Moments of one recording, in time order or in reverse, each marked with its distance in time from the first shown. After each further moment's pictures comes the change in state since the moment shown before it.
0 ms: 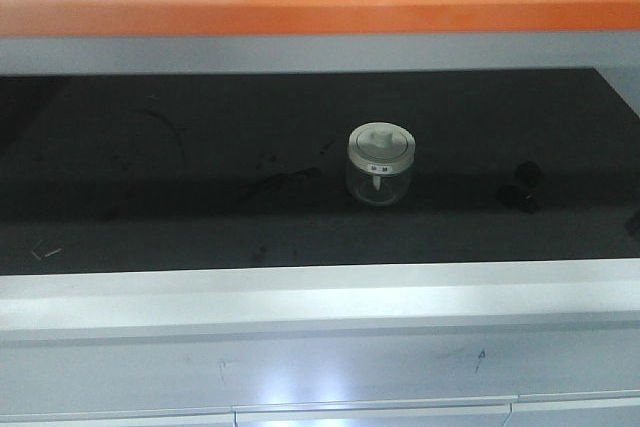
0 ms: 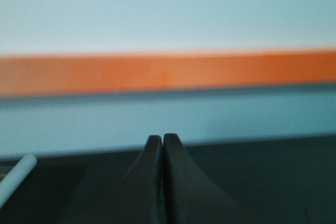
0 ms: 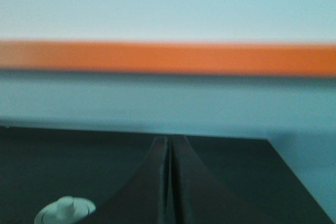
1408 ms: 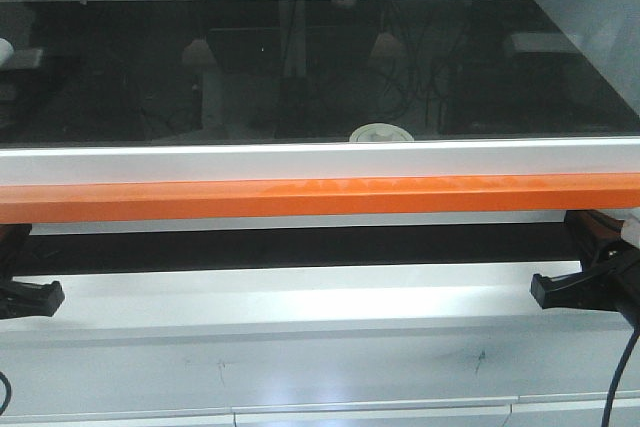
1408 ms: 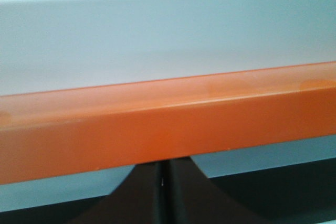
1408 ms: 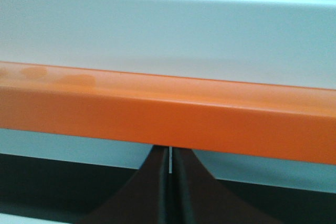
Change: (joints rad) left arm 0.017 0.359 0.258 -0.076 -0.331 0.133; right arm 0.000 0.379 0.143 0.014 -0.180 -0.054
